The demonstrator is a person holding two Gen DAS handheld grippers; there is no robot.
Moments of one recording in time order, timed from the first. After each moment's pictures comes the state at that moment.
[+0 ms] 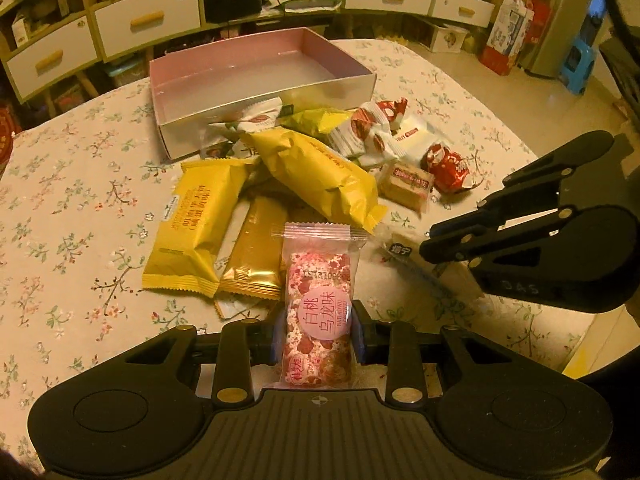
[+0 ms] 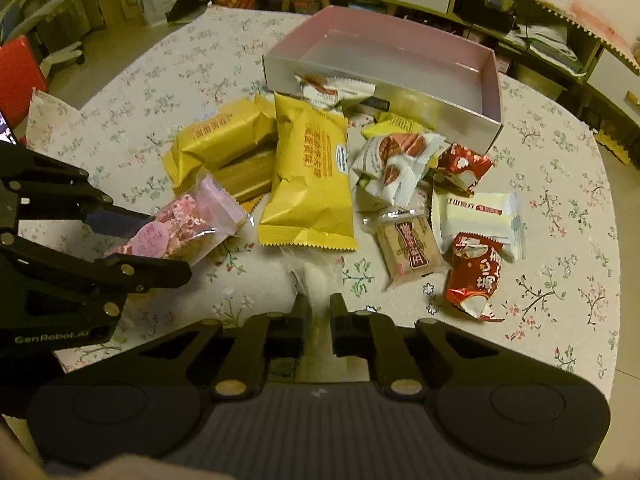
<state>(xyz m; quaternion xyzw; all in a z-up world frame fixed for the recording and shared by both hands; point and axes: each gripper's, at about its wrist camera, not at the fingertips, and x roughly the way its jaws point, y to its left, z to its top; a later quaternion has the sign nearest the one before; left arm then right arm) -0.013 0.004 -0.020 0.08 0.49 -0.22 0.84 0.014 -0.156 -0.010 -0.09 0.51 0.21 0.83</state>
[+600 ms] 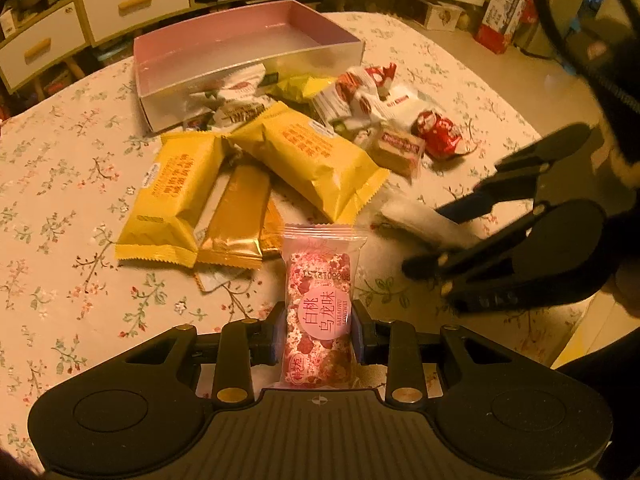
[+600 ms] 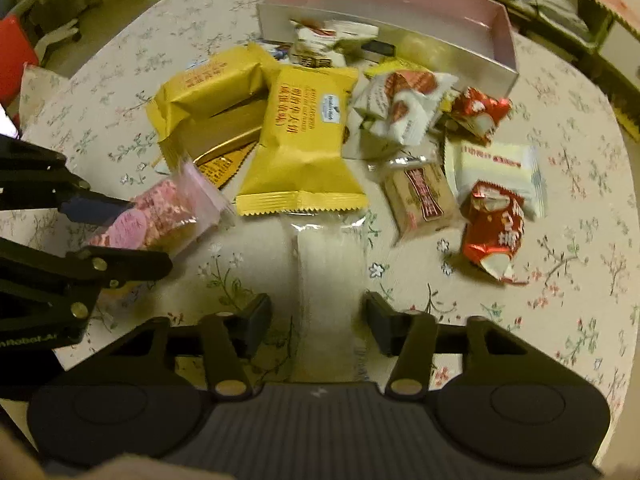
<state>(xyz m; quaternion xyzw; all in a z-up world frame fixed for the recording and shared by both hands) -0.019 -0.005 -0.037 0.09 0.51 -0.23 0.82 0.017 -0.155 -0.038 -0.10 0.55 0.21 0.80</state>
